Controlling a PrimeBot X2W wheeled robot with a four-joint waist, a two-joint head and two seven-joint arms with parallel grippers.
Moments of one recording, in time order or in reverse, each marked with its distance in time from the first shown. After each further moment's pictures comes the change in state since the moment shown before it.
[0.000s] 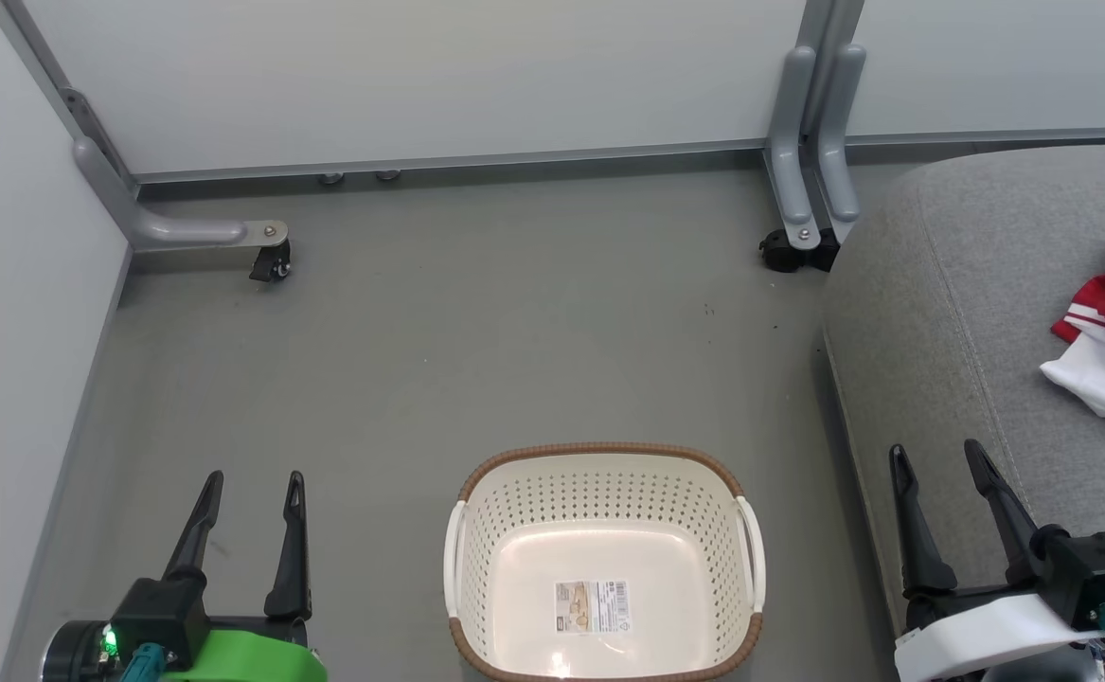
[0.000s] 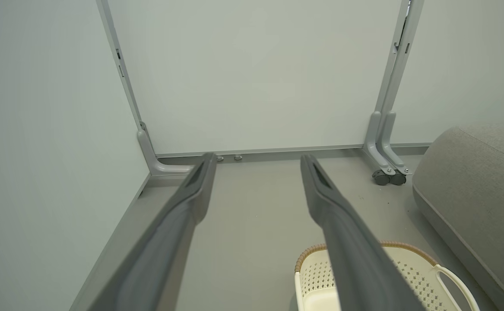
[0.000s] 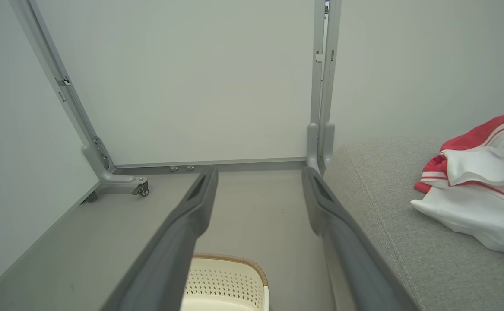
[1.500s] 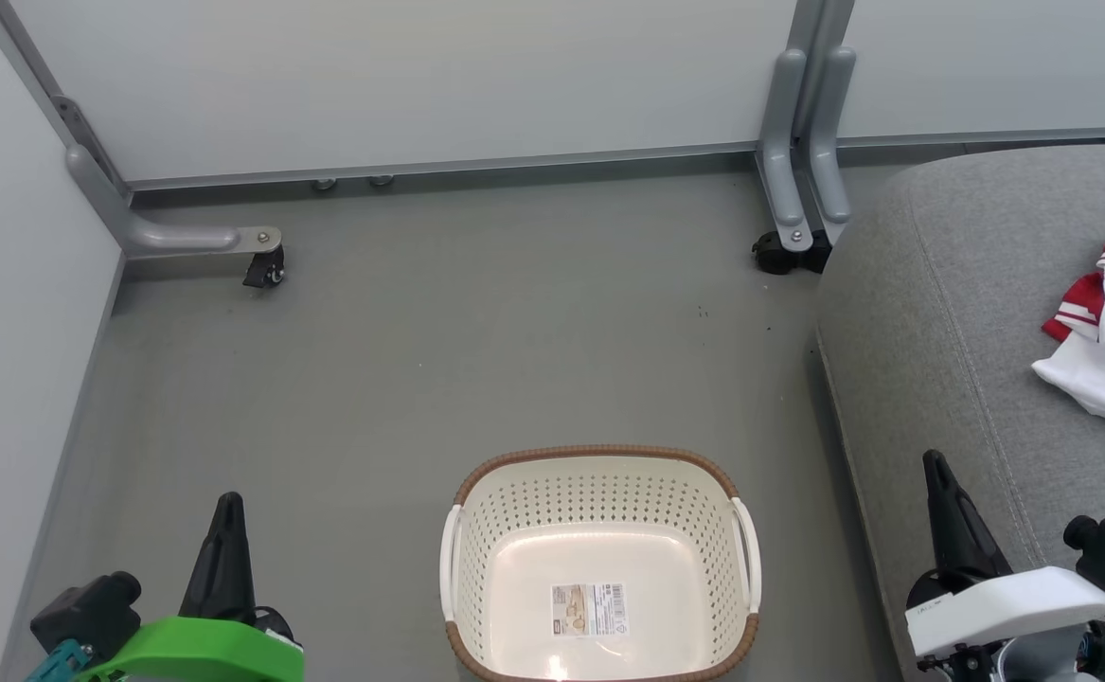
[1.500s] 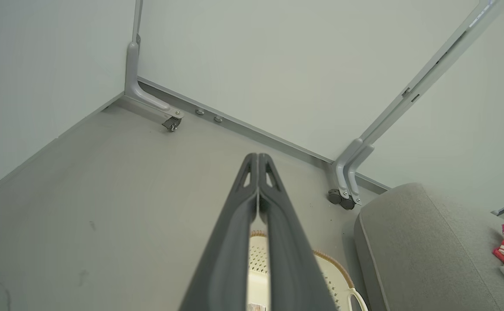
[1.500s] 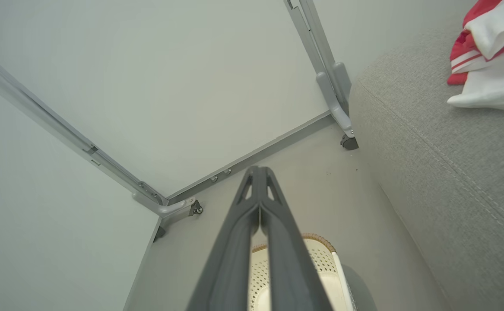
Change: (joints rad) left arm -0.018 -0.029 0.048 0.065 -0.429 -0.013 0.116; right arm -0.058 -0.017 0.014 0.128 0.479 0.000 0.053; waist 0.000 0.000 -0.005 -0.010
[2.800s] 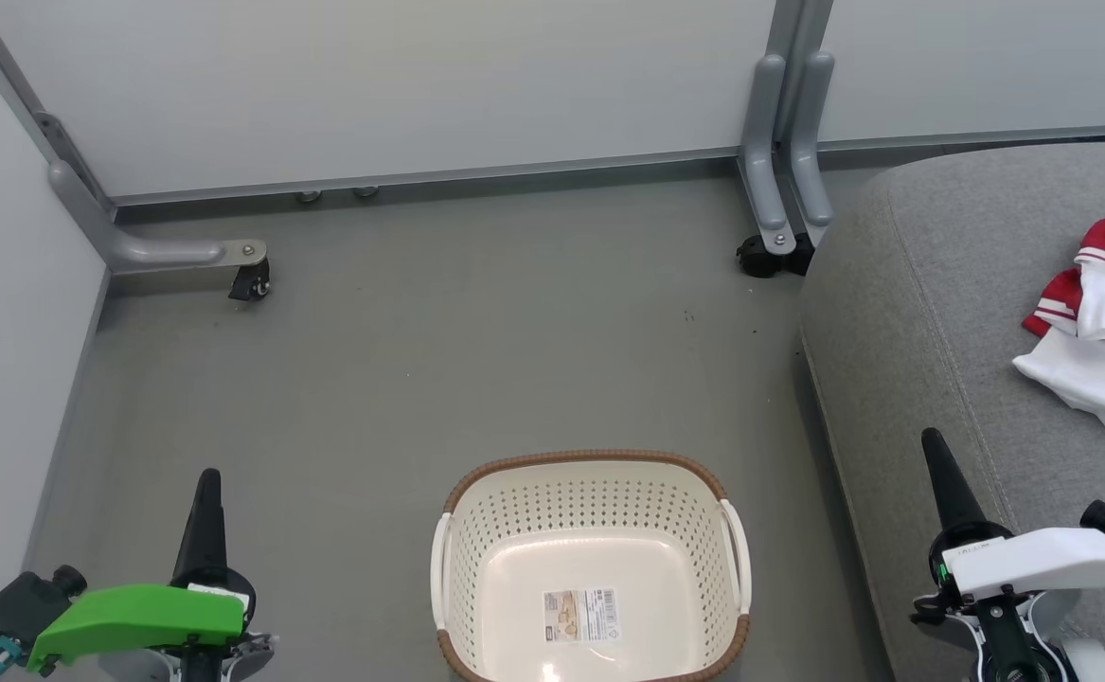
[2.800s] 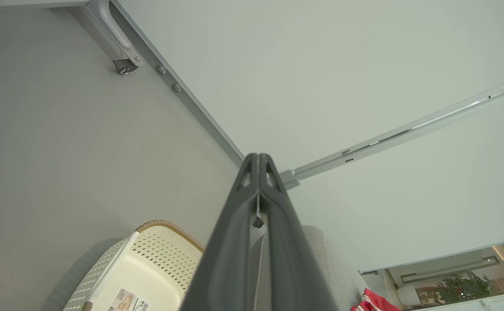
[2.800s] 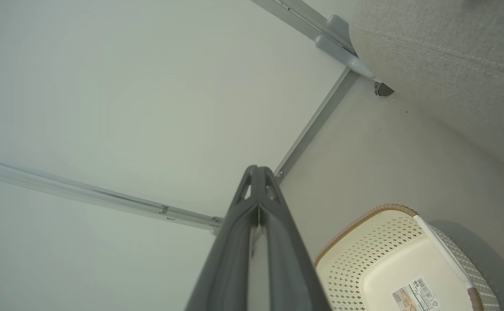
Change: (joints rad) left arm -0.063 -0.013 0.057 0.018 -0.534 -0.007 0.136; right arm -0.100 -0.013 -0.015 0.104 0.540 -0.001 0.081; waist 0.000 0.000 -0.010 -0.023
